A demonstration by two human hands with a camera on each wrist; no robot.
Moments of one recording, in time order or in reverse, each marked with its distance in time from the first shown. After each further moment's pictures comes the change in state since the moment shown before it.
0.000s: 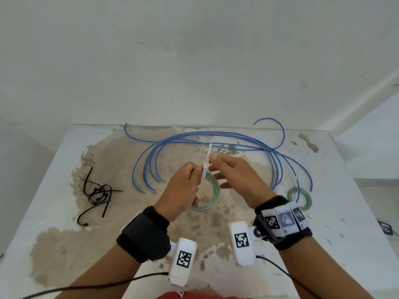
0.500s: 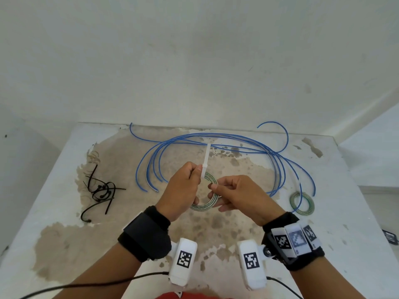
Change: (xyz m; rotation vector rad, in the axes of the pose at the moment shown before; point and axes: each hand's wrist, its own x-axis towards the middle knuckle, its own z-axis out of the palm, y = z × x) left_hand -0.001 -0.006 -0.003 0.008 0.070 0.010; right_hand -0.020 0.020 -0.002 0.054 -0.172 0.102
